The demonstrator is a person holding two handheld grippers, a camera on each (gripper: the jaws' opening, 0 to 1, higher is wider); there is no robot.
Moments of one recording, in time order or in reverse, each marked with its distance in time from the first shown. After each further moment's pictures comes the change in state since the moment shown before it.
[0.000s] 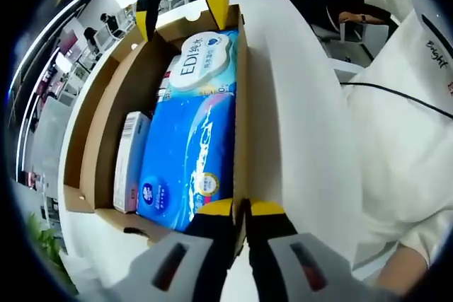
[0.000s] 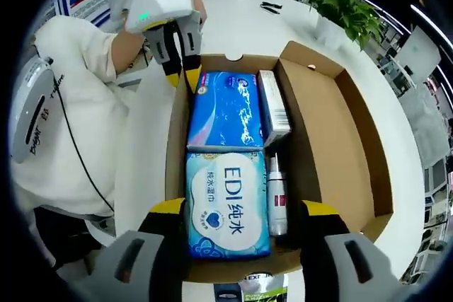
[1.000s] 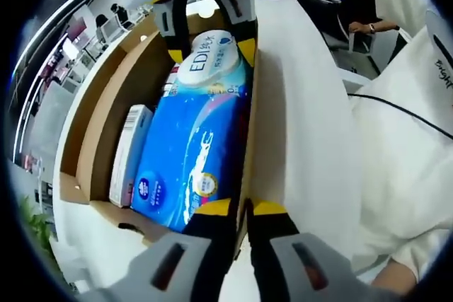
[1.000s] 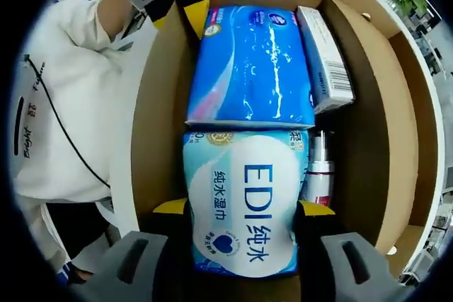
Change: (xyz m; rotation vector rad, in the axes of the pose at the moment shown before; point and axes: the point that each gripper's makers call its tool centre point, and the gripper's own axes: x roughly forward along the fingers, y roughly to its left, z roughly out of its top) left arm 0.004 0.001 0.001 -0.078 -0.017 0.004; right arm 0.058 0.019 -0.026 -0.021 0.299 0.133
